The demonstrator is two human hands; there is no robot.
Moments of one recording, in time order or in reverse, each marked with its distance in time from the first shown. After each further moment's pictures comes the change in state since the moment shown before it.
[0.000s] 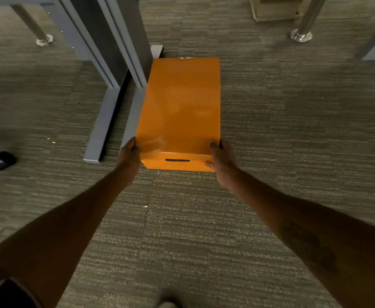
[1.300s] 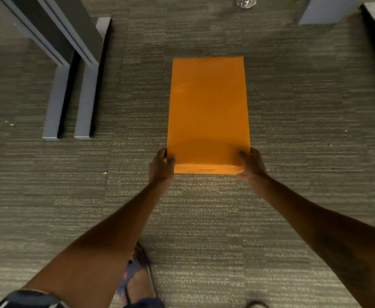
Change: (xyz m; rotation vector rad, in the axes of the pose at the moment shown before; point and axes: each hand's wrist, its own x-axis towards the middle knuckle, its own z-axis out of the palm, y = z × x) left_hand -0.232 0.065 0.189 0.254 -0.147 -0.001; right_hand -0.097 0.035 -0.280 -0.112 0.195 0.158
